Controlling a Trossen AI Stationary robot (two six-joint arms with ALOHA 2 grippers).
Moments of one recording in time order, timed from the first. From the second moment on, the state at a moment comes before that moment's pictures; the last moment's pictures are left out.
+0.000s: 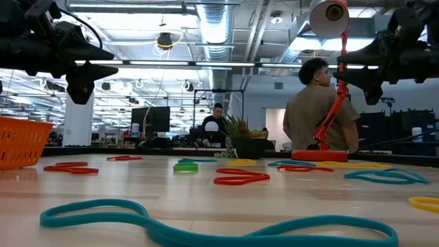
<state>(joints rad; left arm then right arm) 0.09 0.05 0.01 0.02 -0.01 -0.54 -0.17 0.08 0.01 0.08 0.03 0.45</state>
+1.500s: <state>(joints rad) 0.09 0.05 0.01 0.02 -0.02 -0.54 -0.17 0.08 0.01 0.08 0.03 0.23</state>
